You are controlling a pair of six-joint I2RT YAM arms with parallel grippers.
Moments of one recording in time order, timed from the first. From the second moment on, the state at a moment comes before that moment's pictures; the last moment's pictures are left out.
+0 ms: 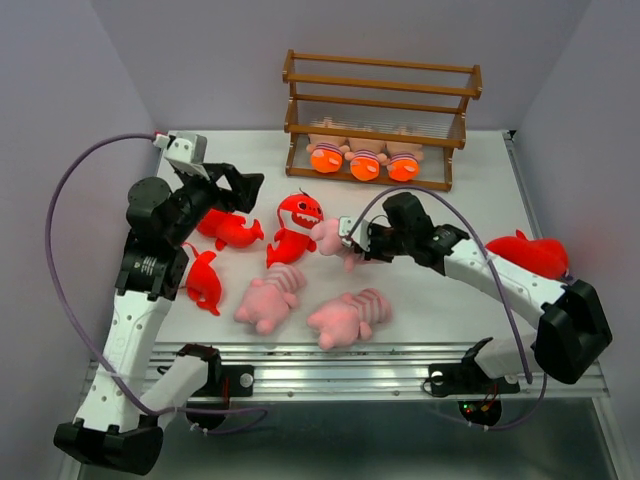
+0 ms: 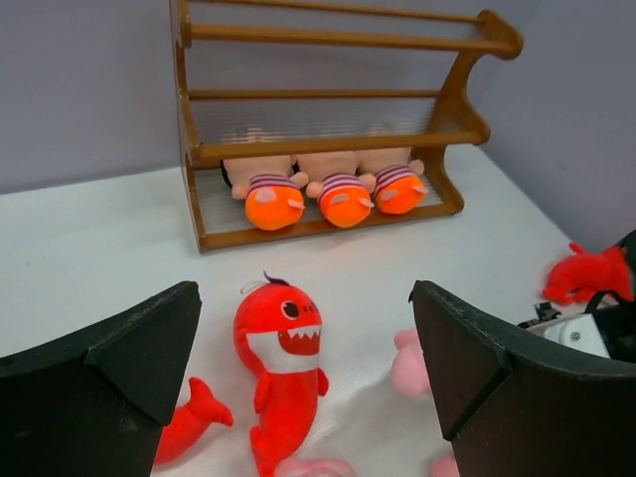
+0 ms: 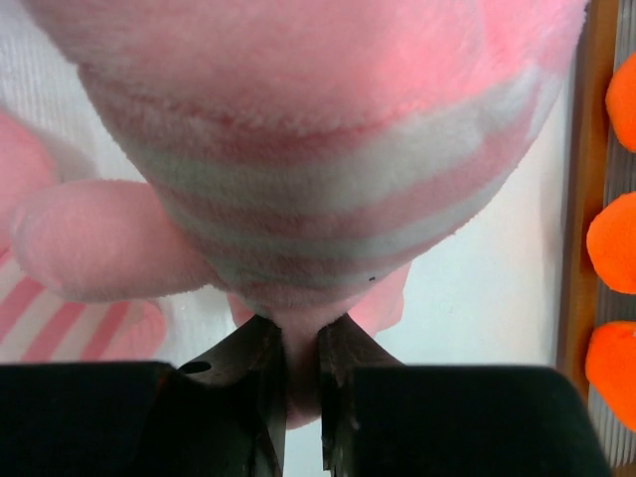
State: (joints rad) left arm -0.19 0.87 1.03 -0.17 0.30 -0.21; right arm 0.66 1.38 0.98 -0.35 -0.34 -0.79
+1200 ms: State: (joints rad) left arm -0.56 1.08 0.93 -0.19 0.29 -0.99; right arm 0.72 1.15 0.96 -0.45 -0.09 -0.89
